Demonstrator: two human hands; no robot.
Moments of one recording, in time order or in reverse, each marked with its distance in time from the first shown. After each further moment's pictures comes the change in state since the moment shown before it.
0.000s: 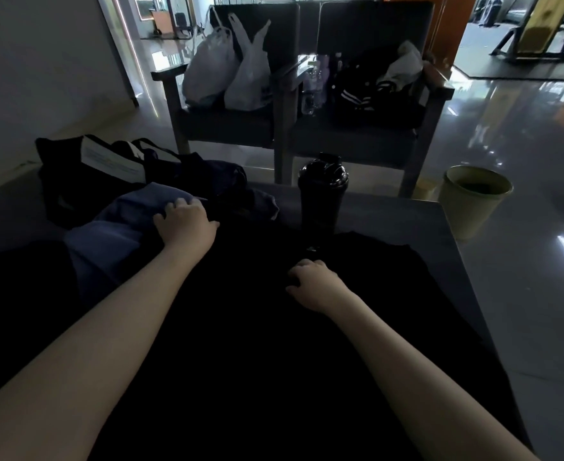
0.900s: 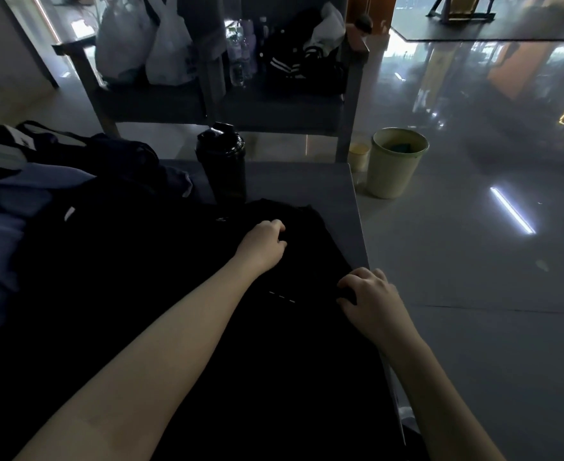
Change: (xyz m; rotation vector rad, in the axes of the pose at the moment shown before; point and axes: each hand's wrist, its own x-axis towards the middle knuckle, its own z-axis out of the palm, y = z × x) left_hand -0.123 0.216 0.055 -0.449 -0.367 0.521; right_hand -0.194 0.158 0.004 0.113 0.352 0.245
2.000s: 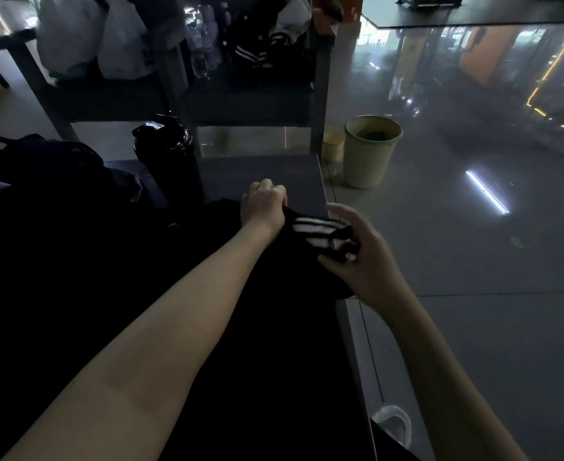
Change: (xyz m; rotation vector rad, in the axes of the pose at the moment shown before) left_hand 0.077 0.064 0.024 0.152 0.229 0.066; right_hand 0.040 0.028 -0.032 0.793 0.268 -0.132
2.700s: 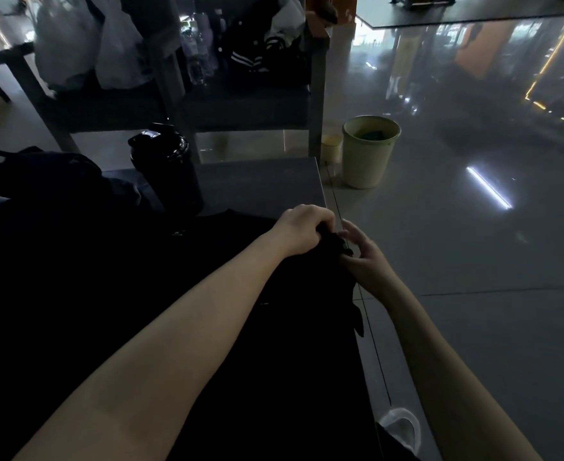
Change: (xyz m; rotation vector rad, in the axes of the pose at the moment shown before) left_hand -0.010 0.033 0.008 -0.151 -0.349 0.401; right_hand 0.025 0.086 -0.003 0.007 -0.061 0.374
